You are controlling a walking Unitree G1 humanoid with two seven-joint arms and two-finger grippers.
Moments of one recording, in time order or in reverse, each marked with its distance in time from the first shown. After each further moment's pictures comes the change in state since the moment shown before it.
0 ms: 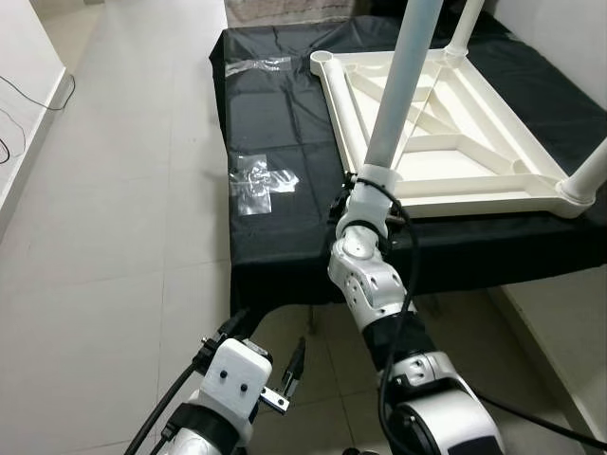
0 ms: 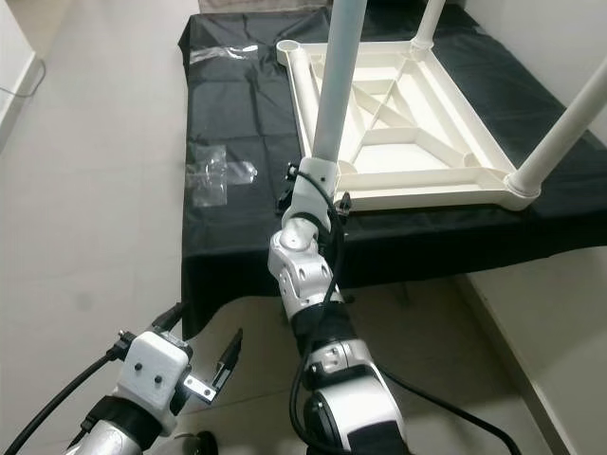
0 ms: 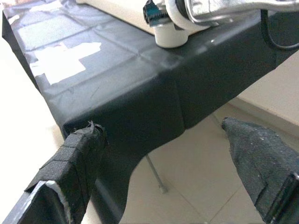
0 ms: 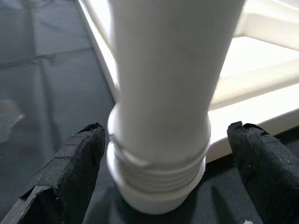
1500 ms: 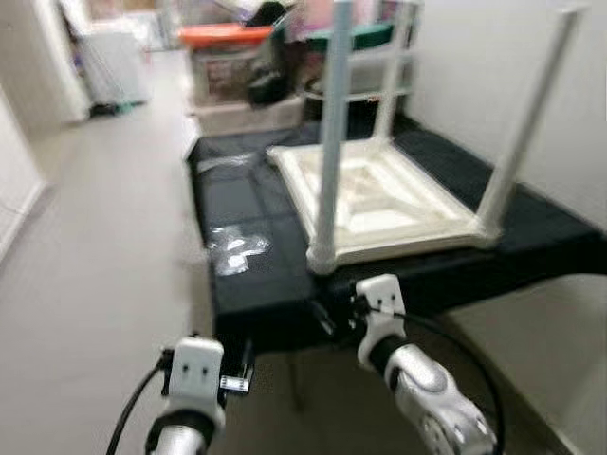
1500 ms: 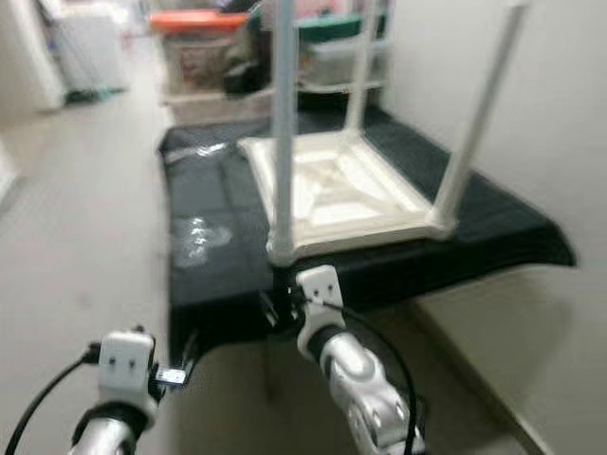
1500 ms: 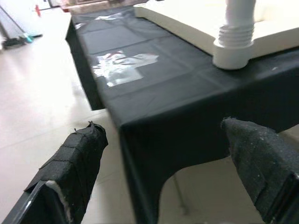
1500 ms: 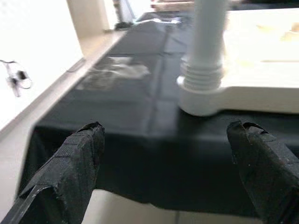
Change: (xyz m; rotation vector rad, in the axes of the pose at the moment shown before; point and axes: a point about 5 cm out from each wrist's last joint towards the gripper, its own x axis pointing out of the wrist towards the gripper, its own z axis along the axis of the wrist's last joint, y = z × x) left arm 0.010 0.034 -0.050 -0.150 0.197 0.351; right arm -0.069 -0.066 -0.087 -0.076 0.081 0.724
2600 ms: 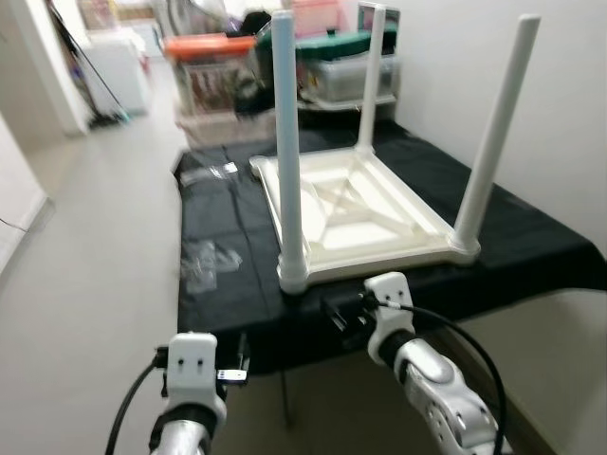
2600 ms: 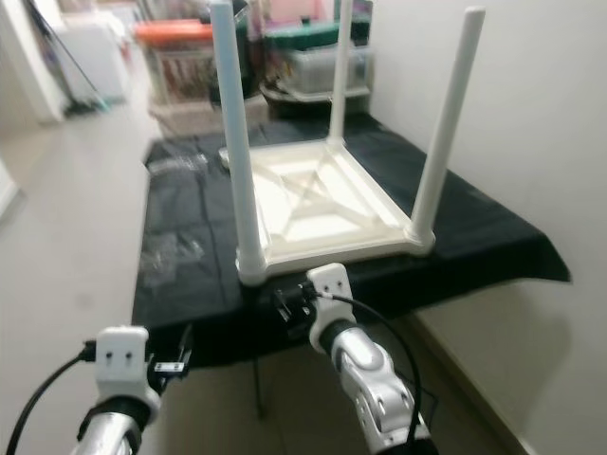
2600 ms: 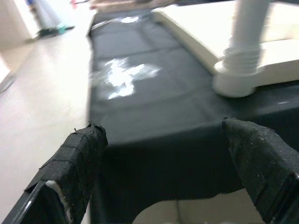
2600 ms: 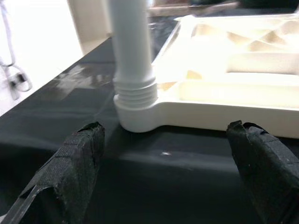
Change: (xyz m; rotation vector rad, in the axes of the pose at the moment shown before) left arm 0.002 0.010 -0.001 -0.062 0.017 0.112; right arm 0.011 -0.009 -0.003 -0.004 0.014 -0.004
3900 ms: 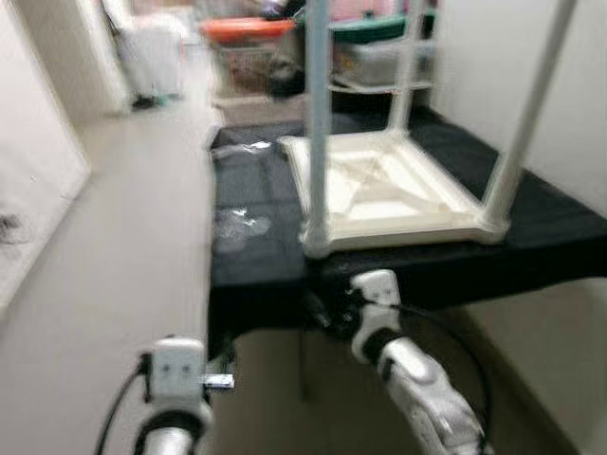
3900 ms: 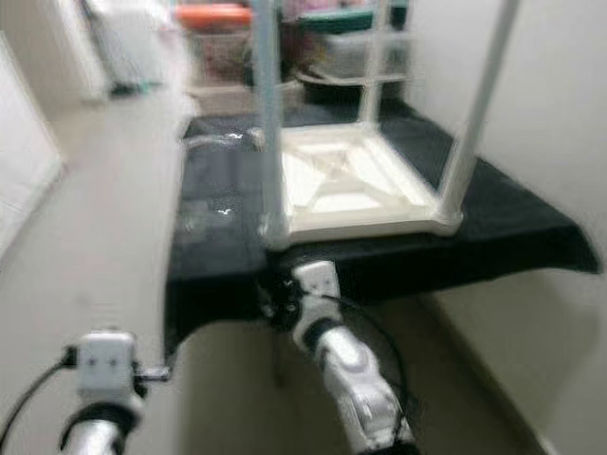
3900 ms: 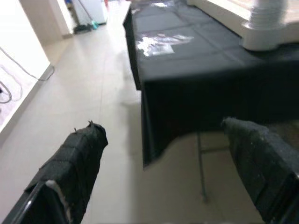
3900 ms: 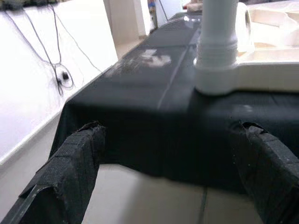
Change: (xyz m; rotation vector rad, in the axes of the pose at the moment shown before) left arm -0.011 0.002 -0.002 0.033 -0.003 0.013; right arm 0.000 0.002 -0.001 0.035 -0.029 -0.013
